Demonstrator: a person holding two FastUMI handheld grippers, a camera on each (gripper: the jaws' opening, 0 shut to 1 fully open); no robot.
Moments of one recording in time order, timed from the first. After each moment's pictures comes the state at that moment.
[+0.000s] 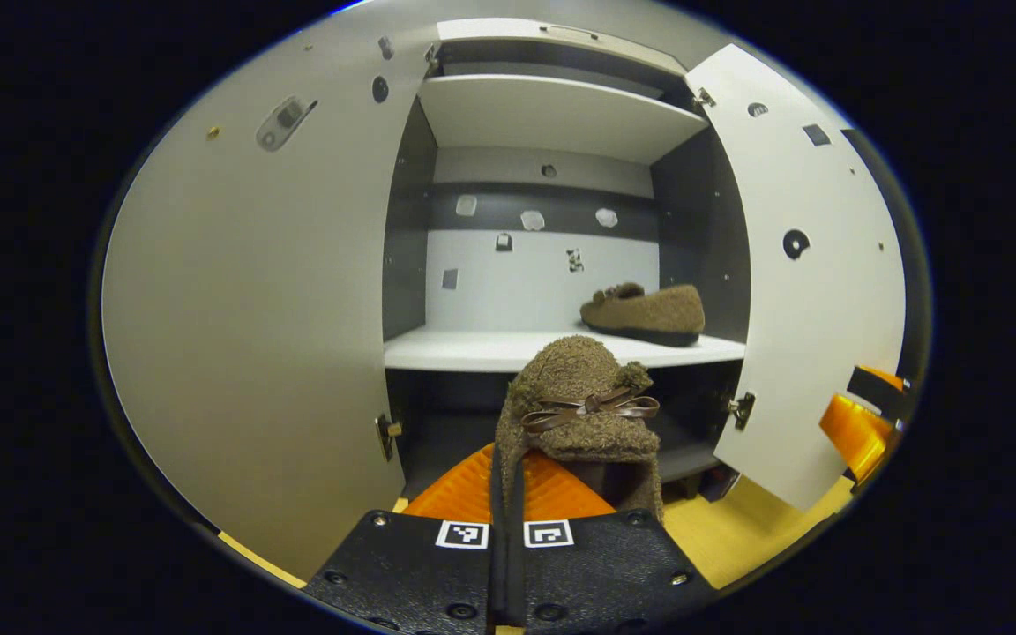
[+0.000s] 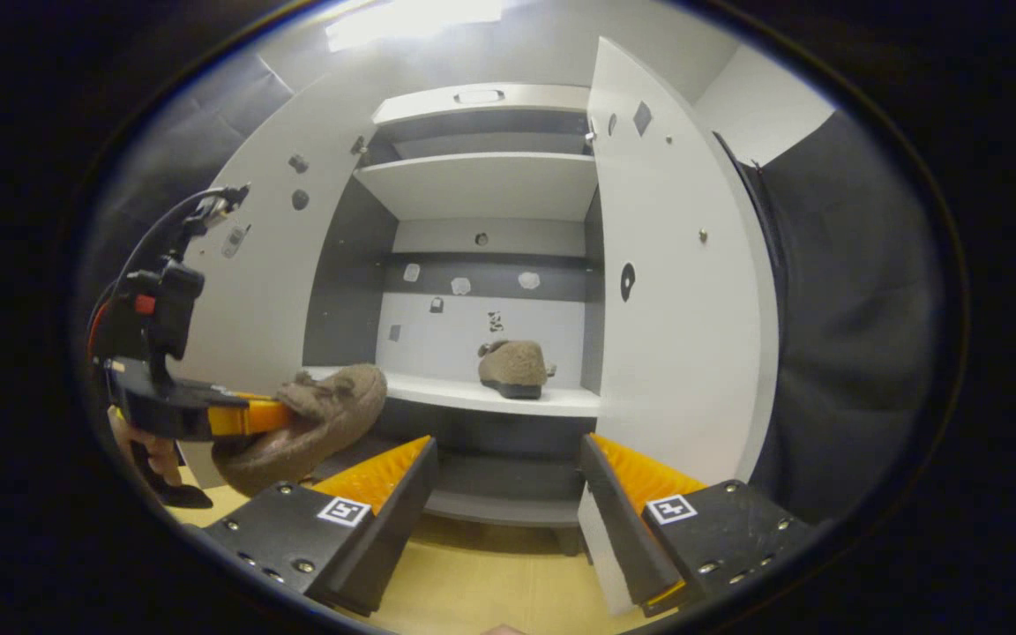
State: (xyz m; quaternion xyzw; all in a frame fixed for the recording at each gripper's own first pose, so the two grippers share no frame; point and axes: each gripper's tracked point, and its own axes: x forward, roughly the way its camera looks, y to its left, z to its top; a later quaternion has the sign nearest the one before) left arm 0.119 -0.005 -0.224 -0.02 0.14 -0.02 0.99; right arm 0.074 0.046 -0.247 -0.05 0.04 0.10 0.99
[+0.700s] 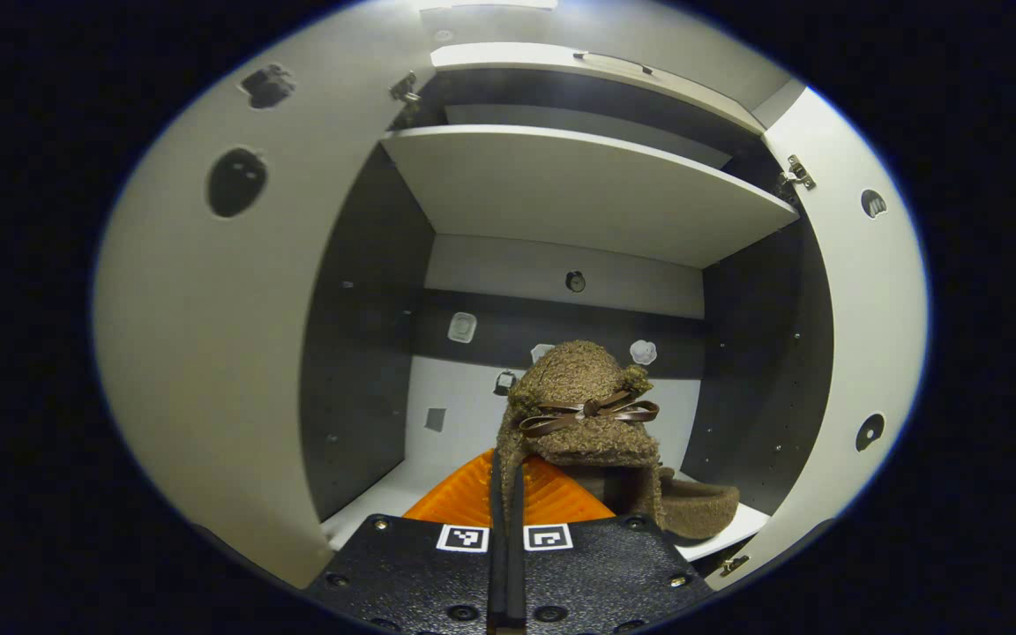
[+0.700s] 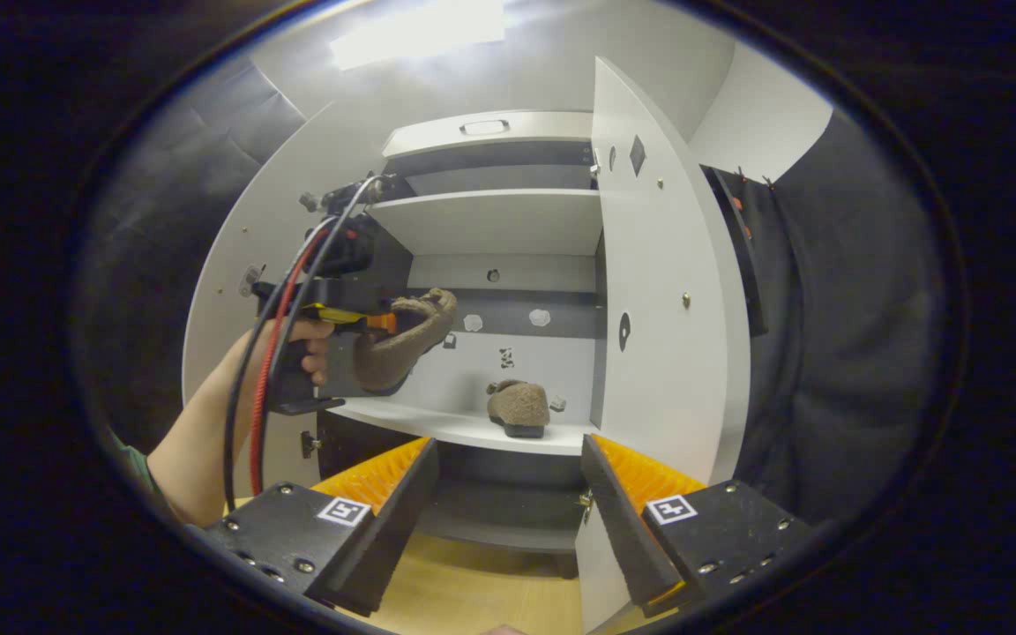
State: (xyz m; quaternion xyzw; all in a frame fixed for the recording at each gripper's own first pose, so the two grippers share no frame) left arm 0.311 -0.025 -0.104 -0.07 0.04 0.01 1.00; right arm 0.079 0.040 -0.211 -0.03 0.01 0.13 0.99
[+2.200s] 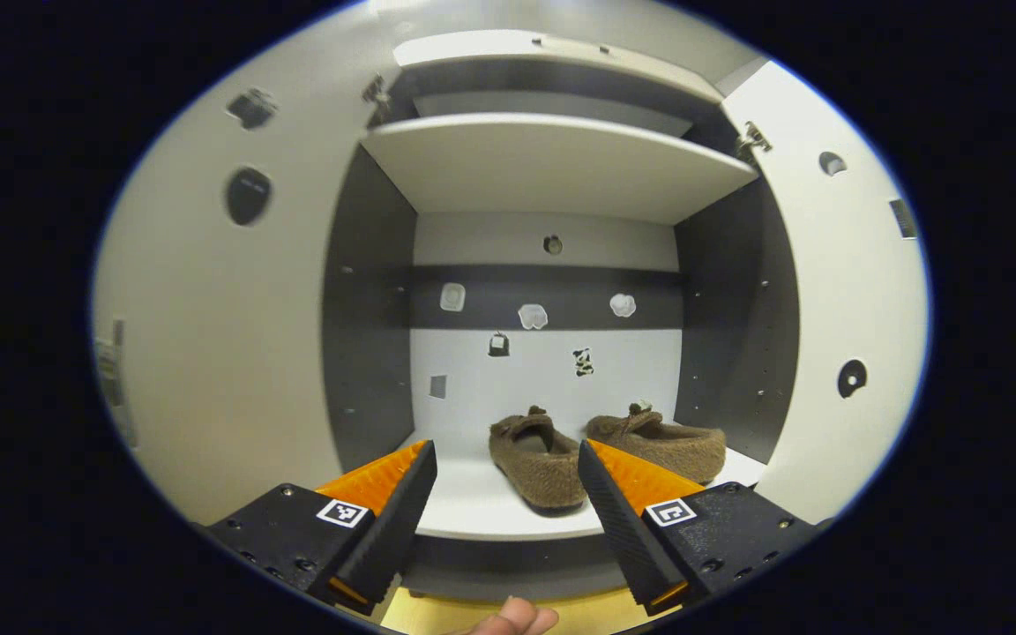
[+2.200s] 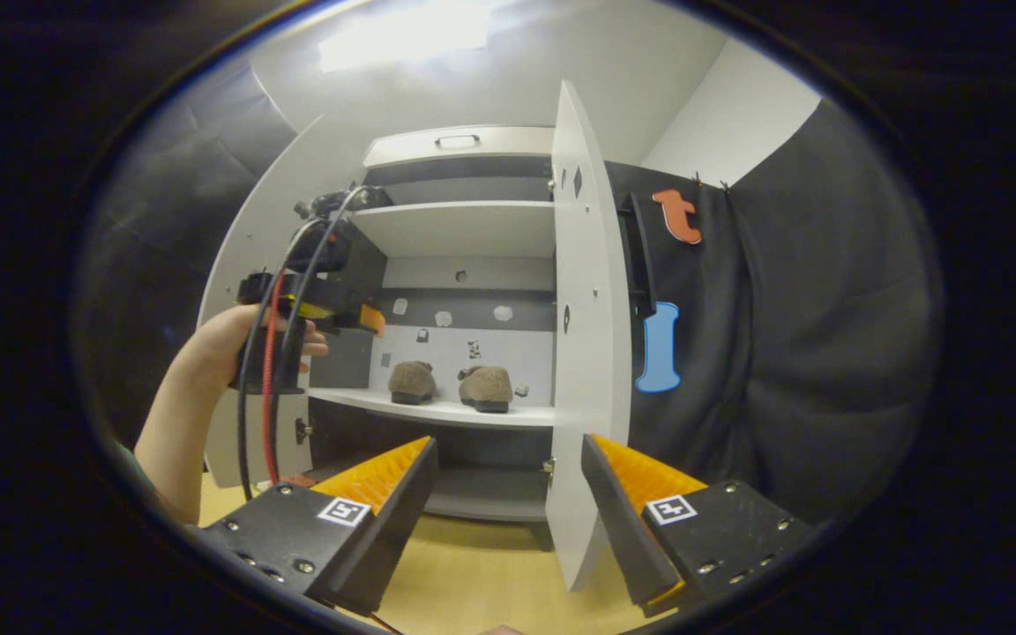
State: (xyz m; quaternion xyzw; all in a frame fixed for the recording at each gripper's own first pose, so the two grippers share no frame) left arm 0.204 -0.017 -0.110 -0.01 0.07 0.00 1.00; right arm -0.005 0.007 -0.215 -0.03 0.01 0.07 1.00
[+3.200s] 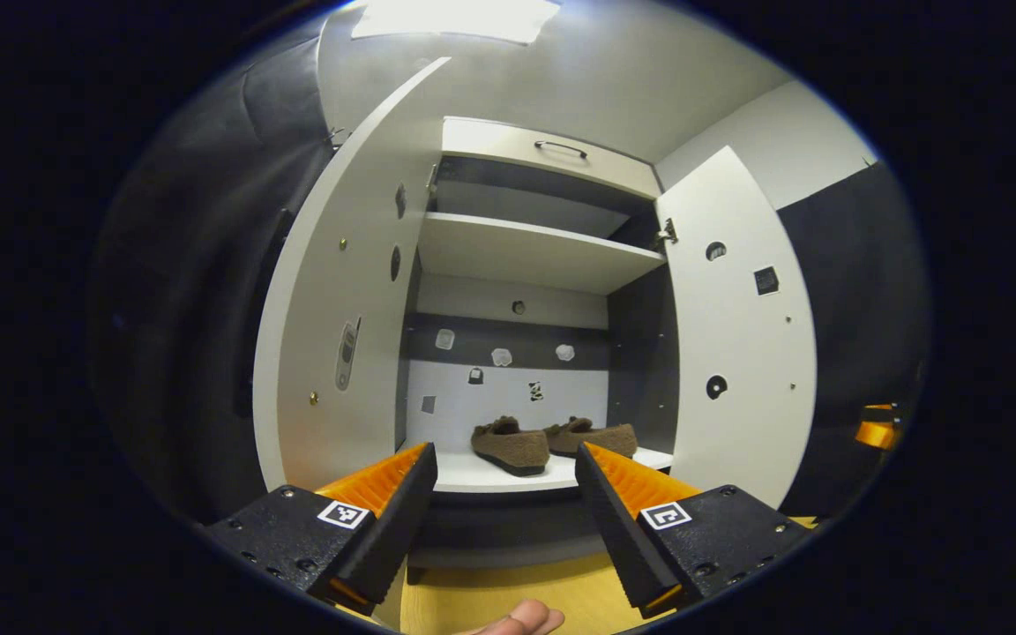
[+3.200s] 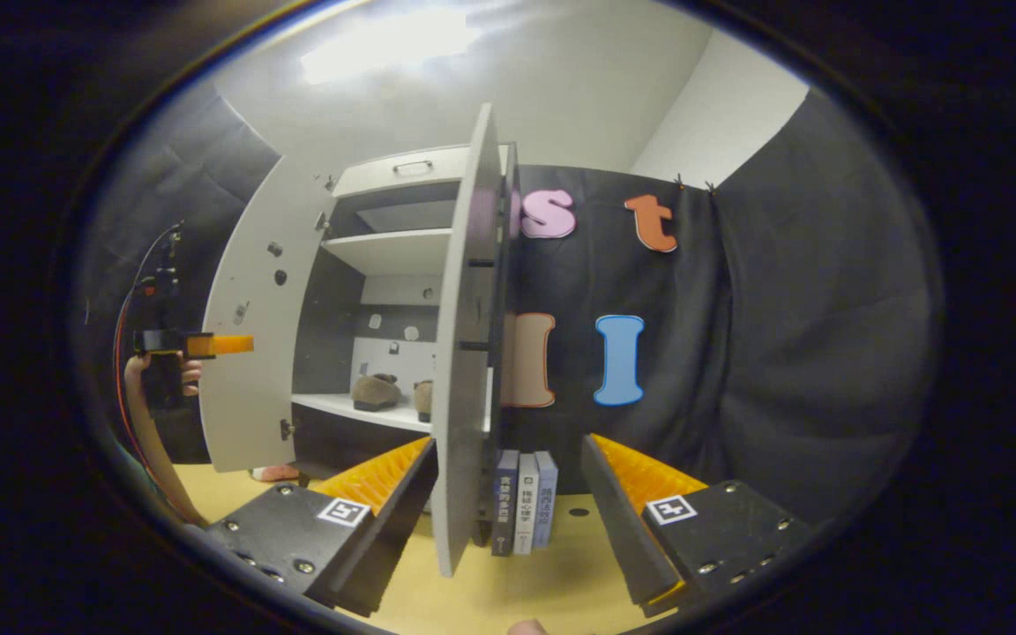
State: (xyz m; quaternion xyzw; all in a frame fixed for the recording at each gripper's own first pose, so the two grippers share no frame) left arm 0.053 -0.001 -0.080 -0.05 -0.02 -0.12 0.99; right arm -0.005 -0.172 -0.135 -0.02 0.02 0.09 1.00
